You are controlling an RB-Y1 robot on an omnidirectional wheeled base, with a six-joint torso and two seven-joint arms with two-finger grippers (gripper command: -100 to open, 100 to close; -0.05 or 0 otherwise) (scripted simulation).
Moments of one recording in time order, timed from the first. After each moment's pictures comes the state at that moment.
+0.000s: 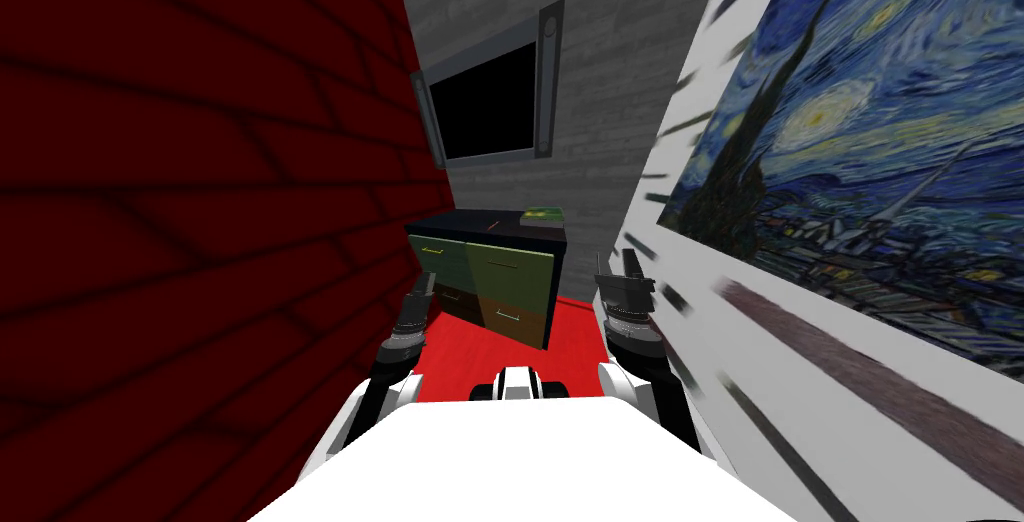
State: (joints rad) left arm 0.46 0.16 0.03 -2.07 -0.12 -0.69 -0.15; right arm 0.52 -0.02 0.05 -2.30 -0.02 -0.62 -0.08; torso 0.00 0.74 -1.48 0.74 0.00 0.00
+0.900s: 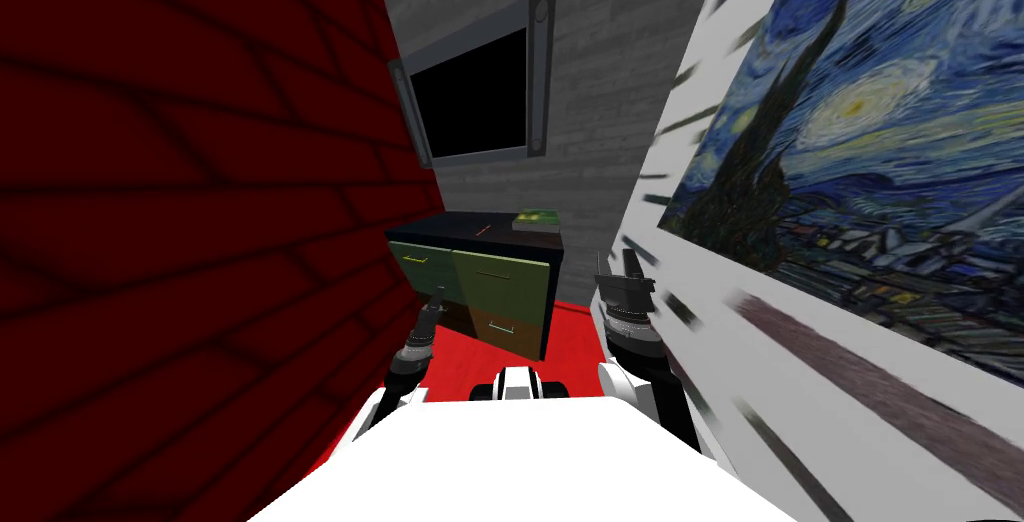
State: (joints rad) left arm 0.44 0.17 0.00 -1.83 -0.16 -0.85 -0.23; right arm 0.52 -0.02 0.05 -2.30 -0.02 -0.62 -0.08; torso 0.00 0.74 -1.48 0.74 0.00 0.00
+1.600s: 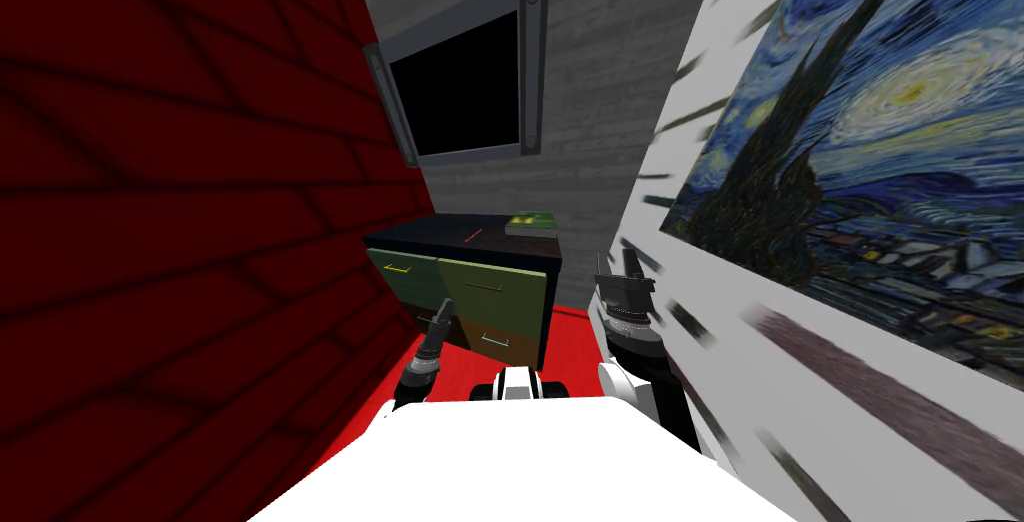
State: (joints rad) left arm 0.43 0.15 -0.02 -1.63 -0.19 -0.98 -0.30; right arm 0.52 -0.02 0.05 -2.30 -0.02 -0.62 -0.08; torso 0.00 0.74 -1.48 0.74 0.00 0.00
